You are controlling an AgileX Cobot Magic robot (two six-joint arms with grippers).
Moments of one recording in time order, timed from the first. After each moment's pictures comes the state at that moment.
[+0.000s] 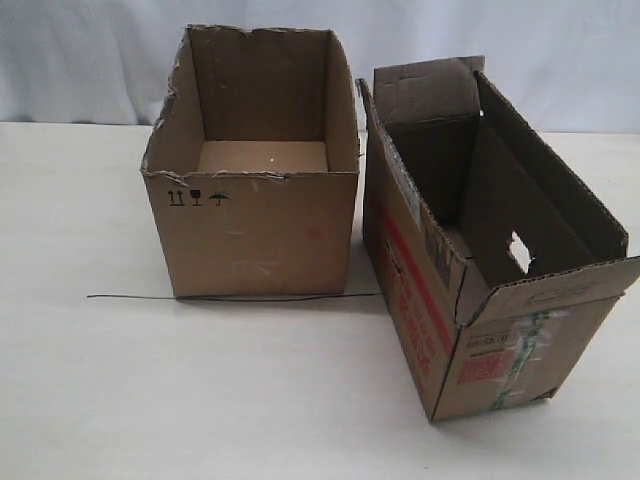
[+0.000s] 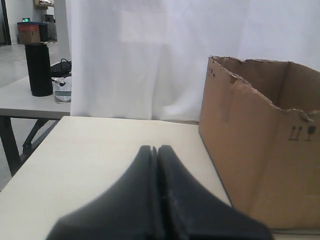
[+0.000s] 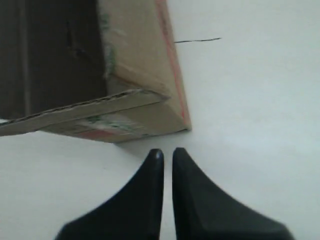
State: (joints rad) left arm -0.01 0.00 0.00 -0.06 0.13 0.03; right arm -0.03 0.75 -0.84 0.31 1.20 -0.21
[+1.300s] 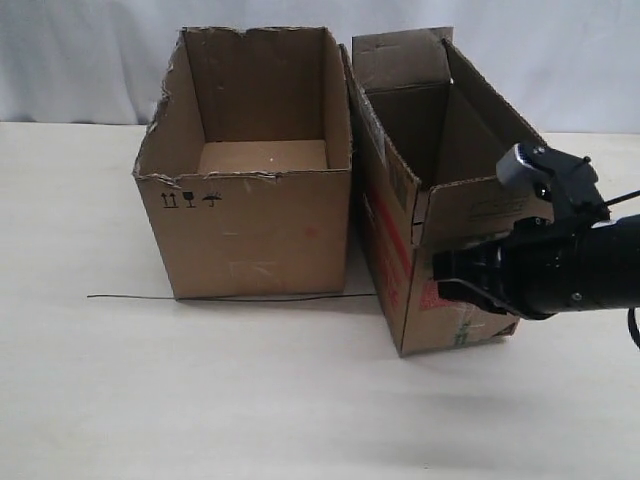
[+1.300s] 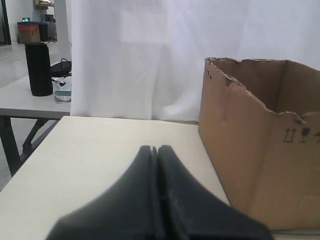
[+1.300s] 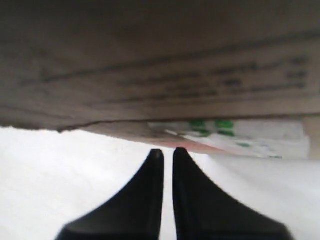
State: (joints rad) left arm -0.01 0.00 0.00 -0.06 0.13 0.03; right arm 0.42 1.33 -0.63 0.88 0.45 -0.56
